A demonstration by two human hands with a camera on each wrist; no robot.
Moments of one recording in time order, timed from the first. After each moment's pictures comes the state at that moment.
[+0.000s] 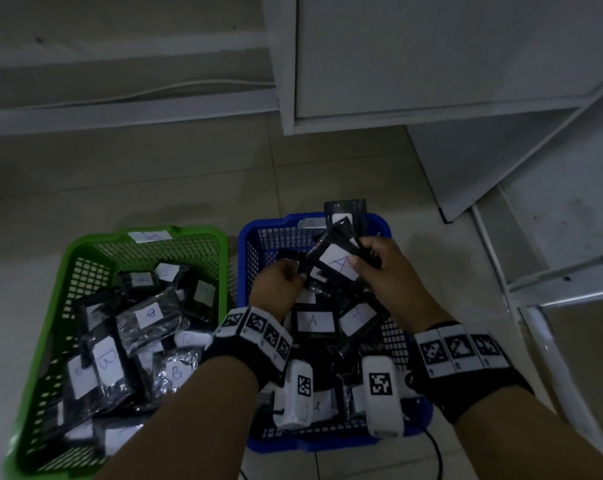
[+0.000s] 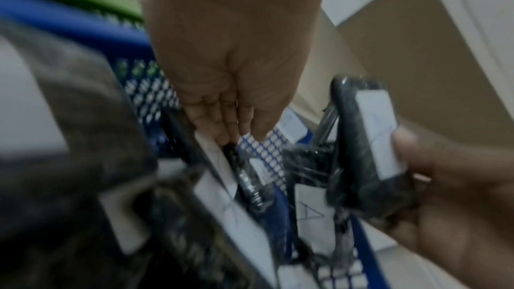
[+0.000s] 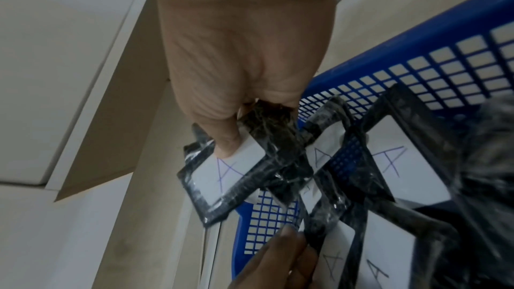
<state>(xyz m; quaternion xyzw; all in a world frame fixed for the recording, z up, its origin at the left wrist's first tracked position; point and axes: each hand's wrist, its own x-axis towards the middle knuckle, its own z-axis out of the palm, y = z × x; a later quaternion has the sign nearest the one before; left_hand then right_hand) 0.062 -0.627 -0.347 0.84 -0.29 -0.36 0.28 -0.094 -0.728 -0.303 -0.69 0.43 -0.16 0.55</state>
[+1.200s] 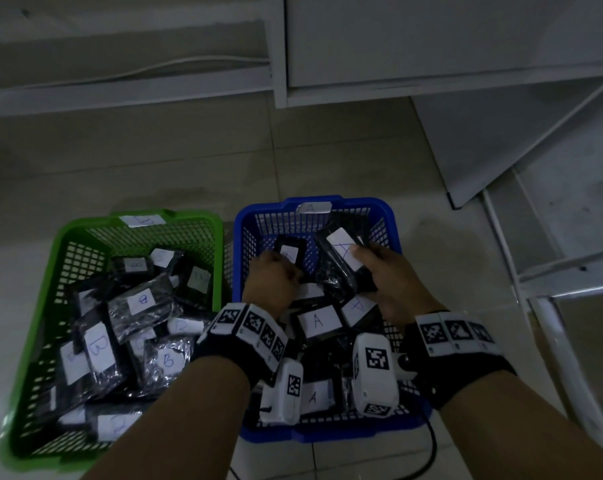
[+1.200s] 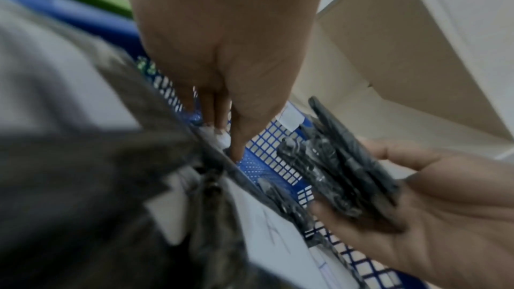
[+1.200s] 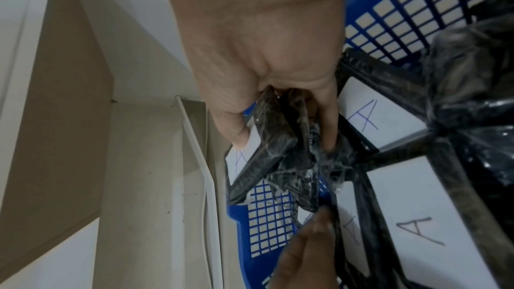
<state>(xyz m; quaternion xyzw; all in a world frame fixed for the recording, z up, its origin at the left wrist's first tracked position) 0.062 -0.620 -0.378 0.84 -0.41 -0.31 0.16 -0.090 -0.722 -0.318 -0.39 0.54 -0.16 0.72</state>
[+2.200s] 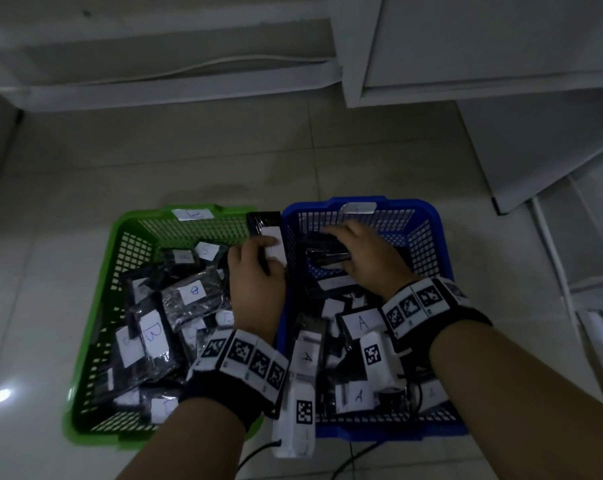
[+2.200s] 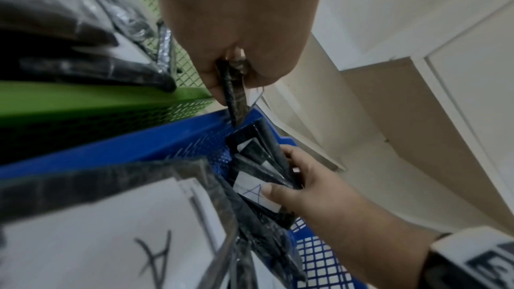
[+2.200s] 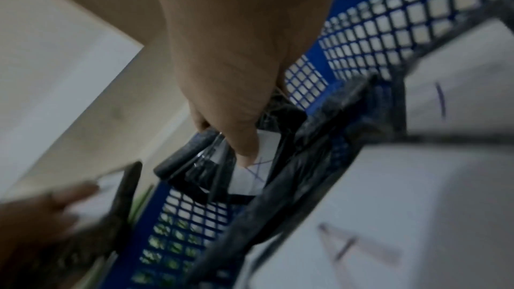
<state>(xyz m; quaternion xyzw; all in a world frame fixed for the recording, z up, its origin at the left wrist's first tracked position) 0.089 -0.559 -0.317 0.86 -0.22 -0.15 0.44 -0.019 -0.720 -0.352 -0.93 0.23 0.00 0.27</state>
